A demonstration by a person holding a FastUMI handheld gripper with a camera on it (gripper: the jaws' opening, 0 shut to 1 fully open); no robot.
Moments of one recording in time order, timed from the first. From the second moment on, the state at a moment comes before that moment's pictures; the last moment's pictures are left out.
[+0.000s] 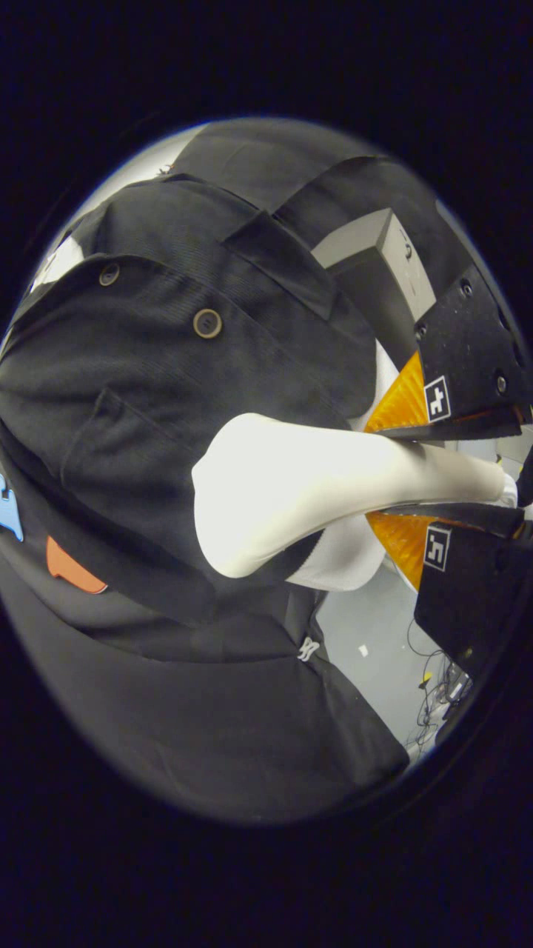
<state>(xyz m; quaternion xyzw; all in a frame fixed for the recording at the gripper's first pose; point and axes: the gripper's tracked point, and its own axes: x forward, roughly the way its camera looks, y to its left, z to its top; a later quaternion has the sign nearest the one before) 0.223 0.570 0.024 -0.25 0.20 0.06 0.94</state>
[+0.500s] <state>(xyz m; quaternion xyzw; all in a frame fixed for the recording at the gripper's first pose) 0.225 0.561 -0.015 -0.24 0.25 0.07 0.94</state>
